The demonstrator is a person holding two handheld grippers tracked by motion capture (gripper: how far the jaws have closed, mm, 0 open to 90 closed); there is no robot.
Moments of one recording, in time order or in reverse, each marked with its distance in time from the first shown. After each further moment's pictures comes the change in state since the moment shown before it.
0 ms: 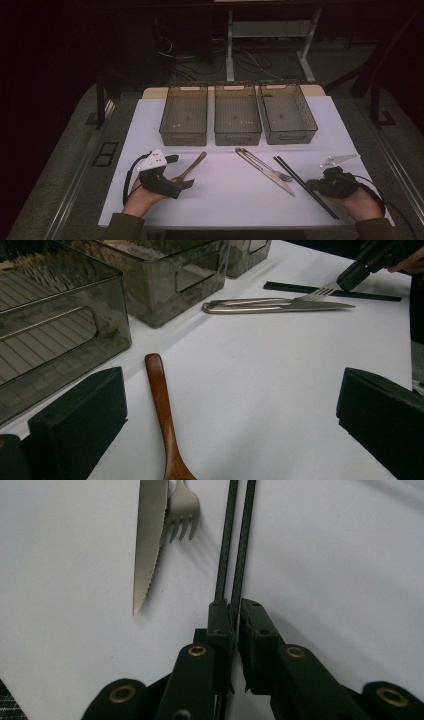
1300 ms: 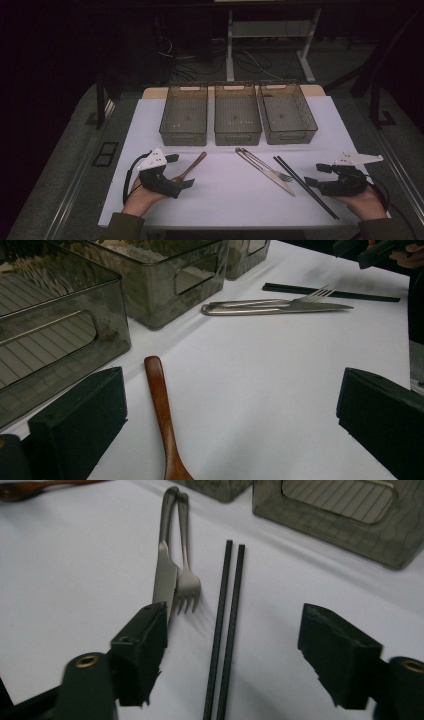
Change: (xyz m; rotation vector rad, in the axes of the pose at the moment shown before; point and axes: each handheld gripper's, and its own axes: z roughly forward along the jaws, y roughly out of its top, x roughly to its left) left arm 0.000 0.002 0.000 0.000 -0.003 0.004; right arm -0.006 -0.003 -0.022 -0.267 0.021 0.011
